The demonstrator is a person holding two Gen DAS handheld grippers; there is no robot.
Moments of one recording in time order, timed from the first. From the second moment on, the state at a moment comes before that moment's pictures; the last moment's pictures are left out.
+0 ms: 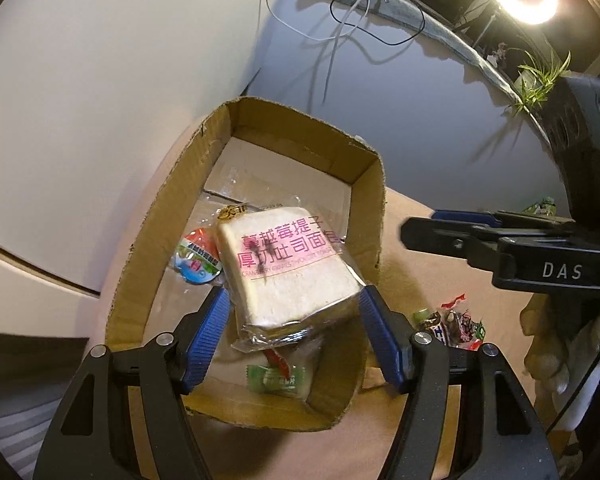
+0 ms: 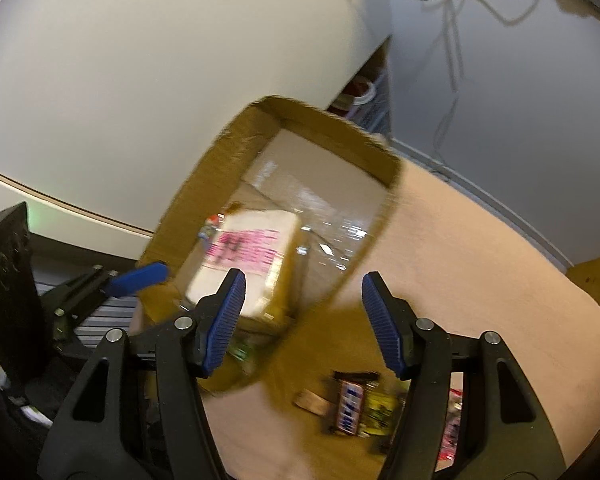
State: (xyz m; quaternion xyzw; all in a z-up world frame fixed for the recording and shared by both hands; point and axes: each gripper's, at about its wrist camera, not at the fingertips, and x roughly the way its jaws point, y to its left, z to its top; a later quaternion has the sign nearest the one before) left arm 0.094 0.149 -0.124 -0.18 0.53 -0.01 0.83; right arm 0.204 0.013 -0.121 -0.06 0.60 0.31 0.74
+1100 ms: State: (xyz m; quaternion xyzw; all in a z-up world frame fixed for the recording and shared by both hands) left arm 0.071 0.013 -0.160 -0.14 0.59 -0.11 0.79; right arm 0.149 -0.151 -0.173 -0.05 0.63 0.21 0.75
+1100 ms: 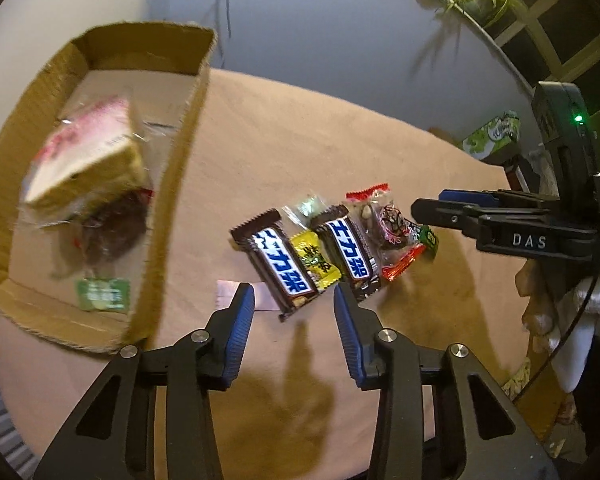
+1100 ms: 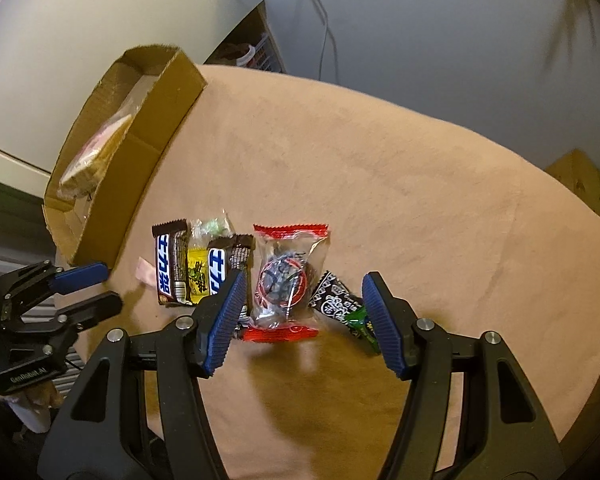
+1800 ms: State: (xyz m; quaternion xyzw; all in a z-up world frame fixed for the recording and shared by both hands) left arm 0.106 -0.008 -0.203 -0.12 0.63 -0.07 0.76; right arm 0.160 -0.122 -0.209 -0.09 0.65 0.20 0.73
